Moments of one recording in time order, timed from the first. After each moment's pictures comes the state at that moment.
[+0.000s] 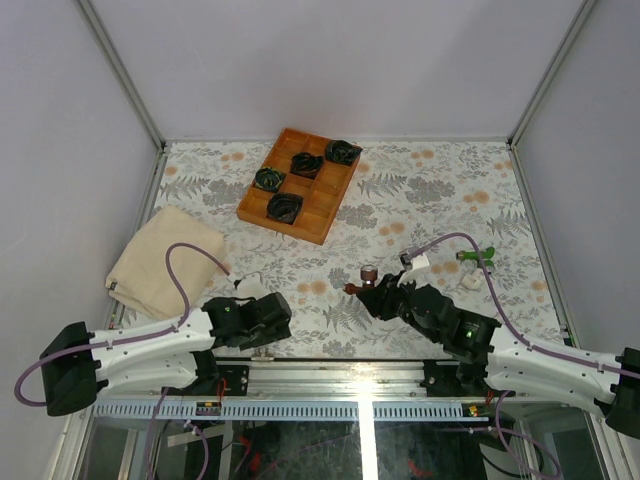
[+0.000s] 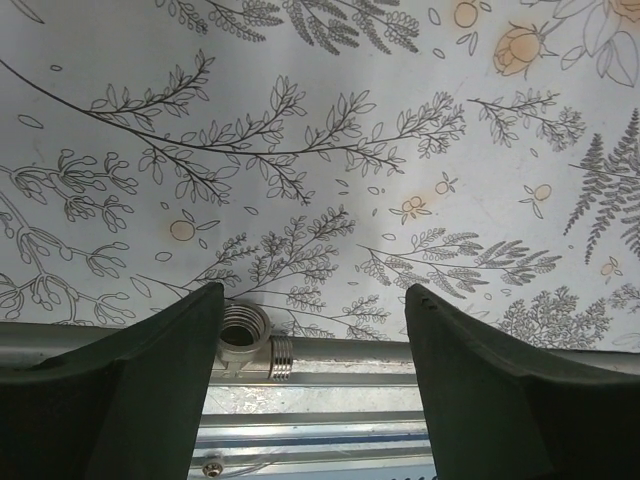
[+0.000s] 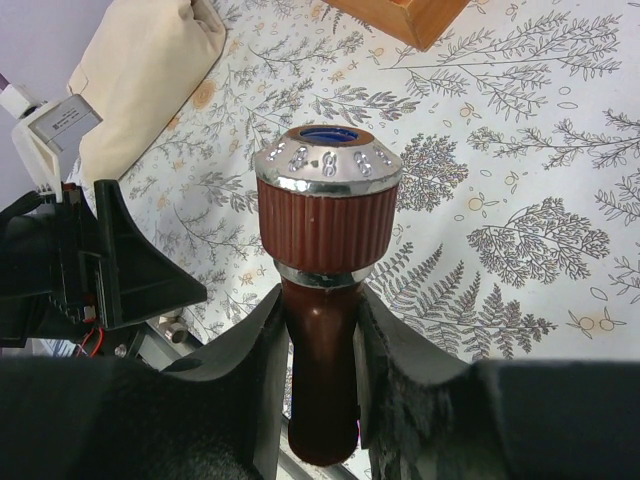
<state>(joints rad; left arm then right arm) -1.10 0.97 0.51 -0.79 -0.31 -1.32 1.09 0.72 0.35 0.04 0.35 0.71</state>
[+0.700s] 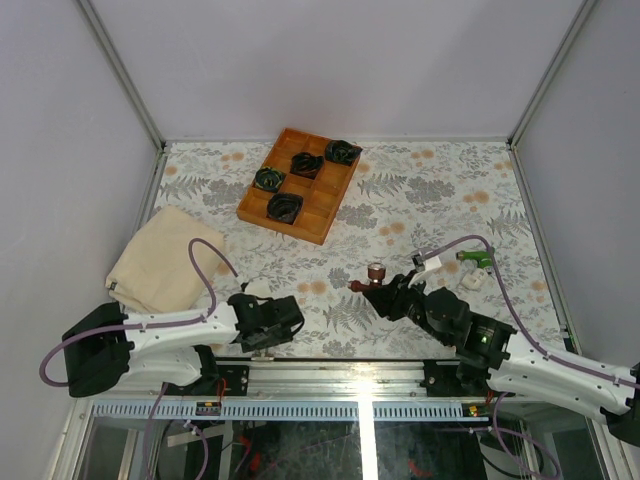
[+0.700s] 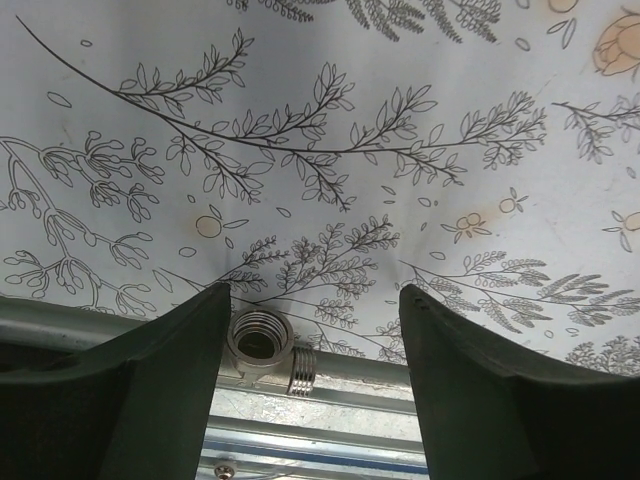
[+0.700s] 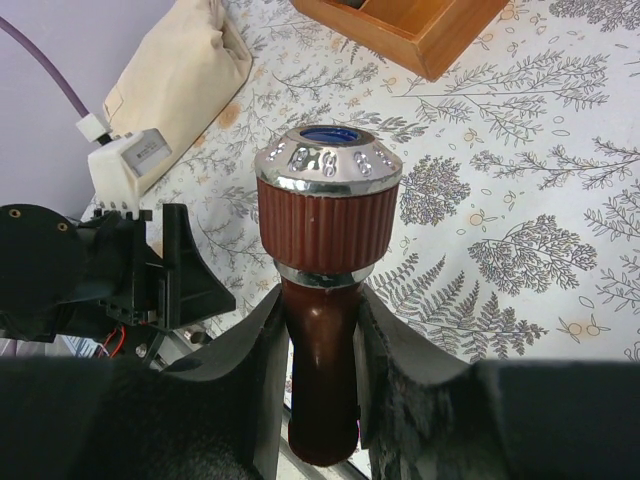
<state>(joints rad) -1.13 1.17 0.56 -0.83 -0.33 -1.38 1.09 0.58 0.35 -0.03 0.35 0.68</state>
